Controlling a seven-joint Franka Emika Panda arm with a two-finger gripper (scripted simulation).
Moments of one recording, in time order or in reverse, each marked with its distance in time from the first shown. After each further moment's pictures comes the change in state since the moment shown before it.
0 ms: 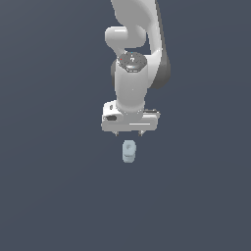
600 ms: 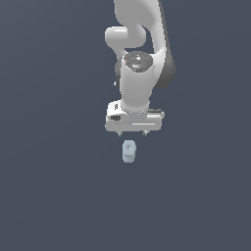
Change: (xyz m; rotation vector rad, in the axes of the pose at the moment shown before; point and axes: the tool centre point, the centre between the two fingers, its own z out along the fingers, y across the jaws) arm 0.003 -0.015 -0.003 0.004 0.001 0.008
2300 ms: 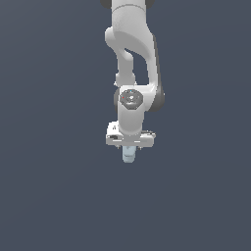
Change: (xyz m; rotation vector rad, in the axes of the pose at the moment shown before) arm 0.002 0.011 0.102 0.004 -0.023 0.079
